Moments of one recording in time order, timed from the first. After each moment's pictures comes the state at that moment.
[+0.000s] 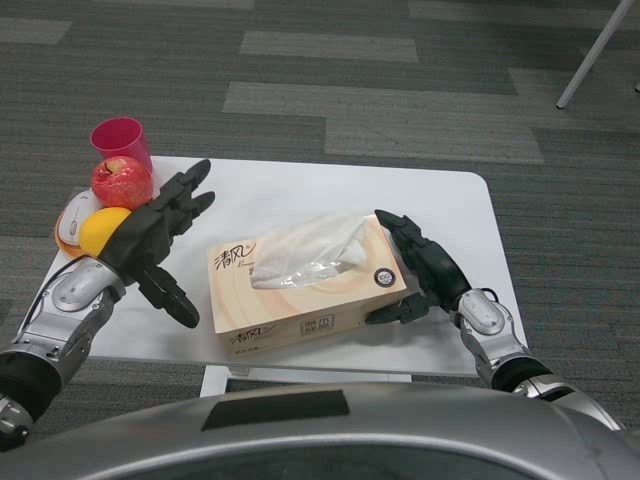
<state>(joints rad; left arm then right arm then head) -0.31 0.47 -0.44 0.64 -0.37 -0.53 -0.32 -0.16 -0.28 0.18 0.95 0.18 -0.70 0.28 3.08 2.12</state>
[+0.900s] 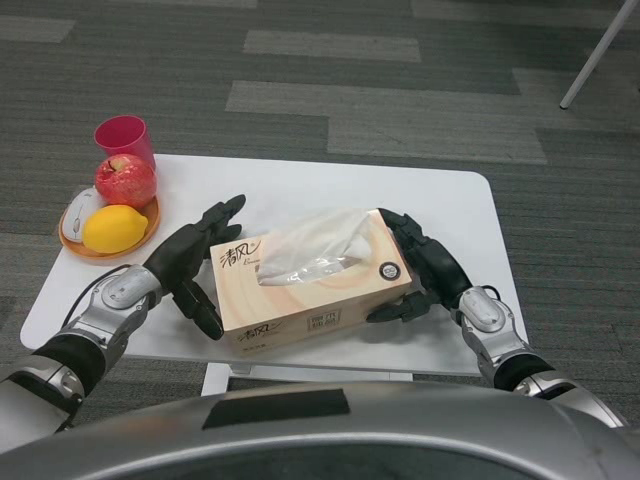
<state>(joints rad) -0.44 0.31 -0.52 0.98 -0.27 -0.55 -0.31 -0.17 -0.30 0.21 0.95 0.18 -0.70 0.26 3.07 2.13</state>
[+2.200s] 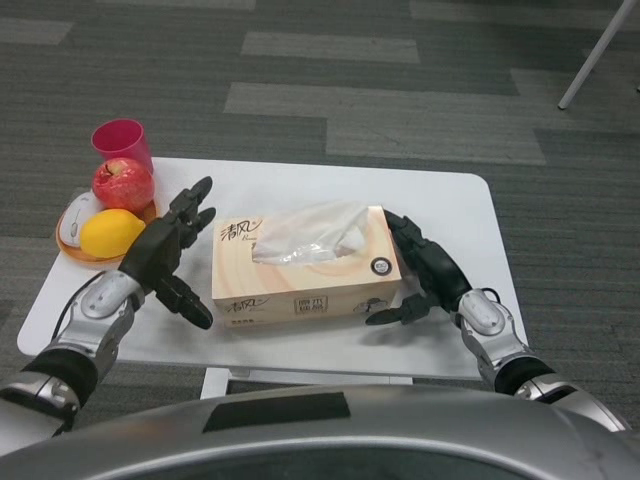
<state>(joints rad) -0.37 0.32 -0.37 0.96 -0.29 -0.64 -0.30 -0.17 -0.30 0.23 0.94 0.20 -0.71 0.24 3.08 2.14</state>
